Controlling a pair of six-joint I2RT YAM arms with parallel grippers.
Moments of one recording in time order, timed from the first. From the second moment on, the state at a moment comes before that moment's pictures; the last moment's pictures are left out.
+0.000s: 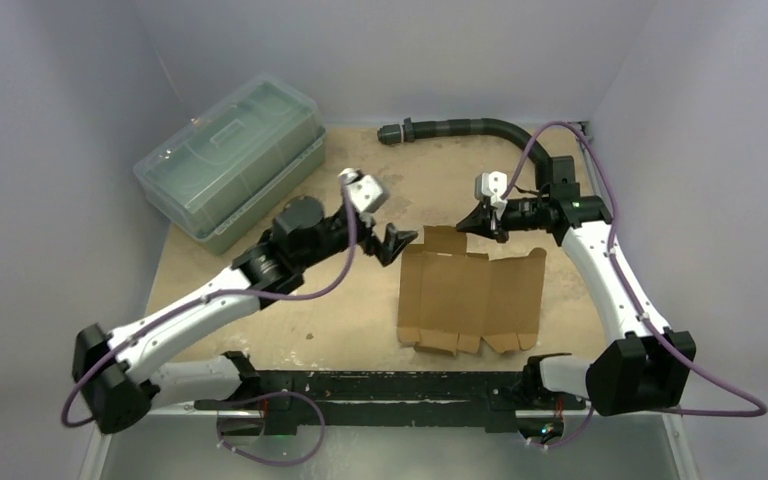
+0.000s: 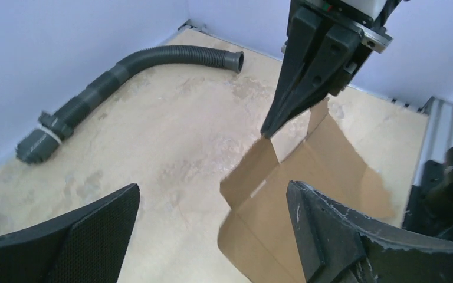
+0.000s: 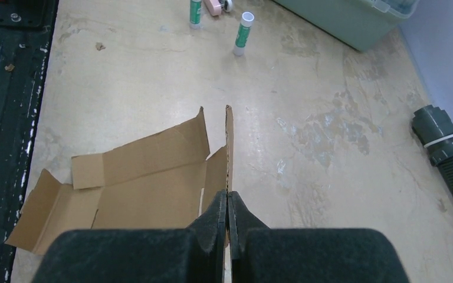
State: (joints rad) left arm -0.85 1.23 1.05 0.07 0.14 0.08; right arm 0.12 1.26 1.15 -0.80 -1.07 -1.05
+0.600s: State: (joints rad) left arm -0.84 1.03 0.31 0.58 0.09 -0.49; right arm 0.07 1.23 1.10 -0.72 -1.15 -0.93
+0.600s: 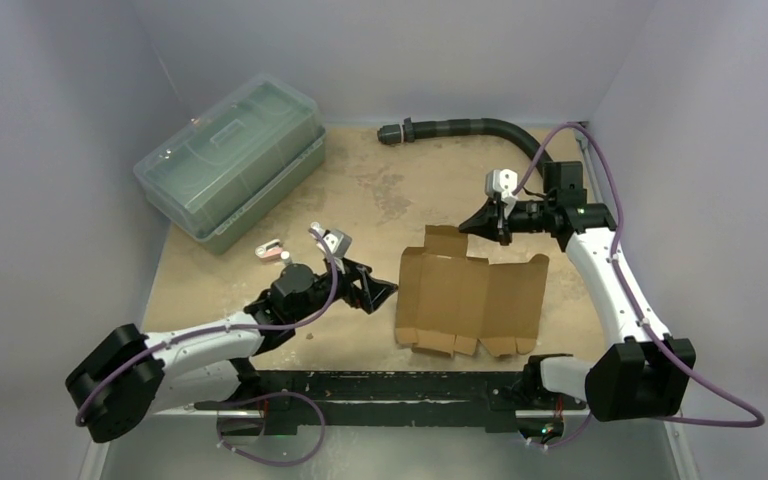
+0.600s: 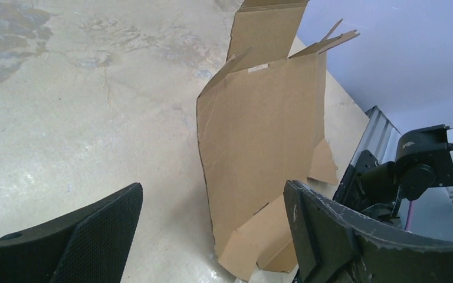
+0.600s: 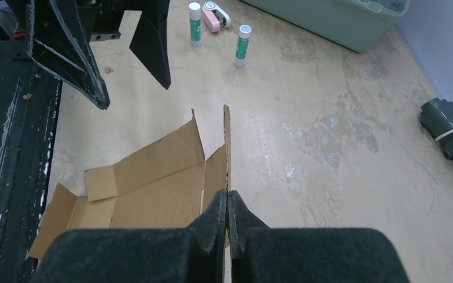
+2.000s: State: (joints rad) left arm -0.84 1.61 0.41 1.01 0.29 -0.58; right arm 0.04 1.25 1.07 -0.68 -1.17 -0.88
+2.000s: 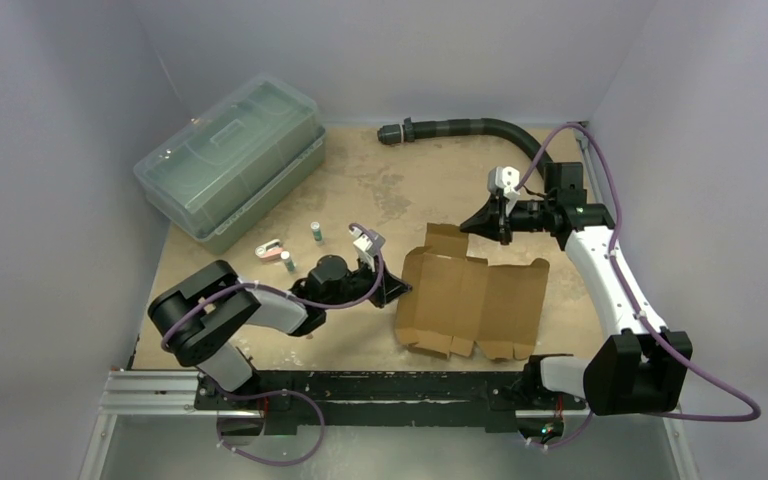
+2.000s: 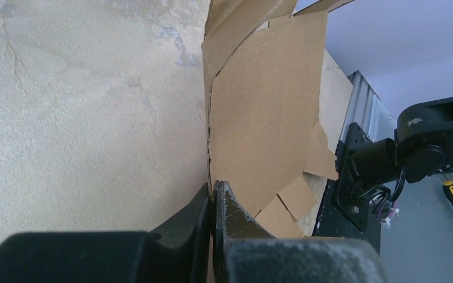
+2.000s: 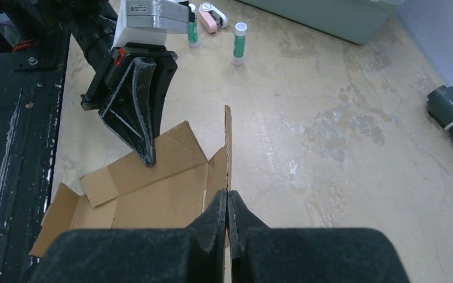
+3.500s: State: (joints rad) left arm -0.84 1.62 1.25 -0.31 0.26 0.12; right arm 0.15 1.36 1.31 -0.98 -1.09 -1.12
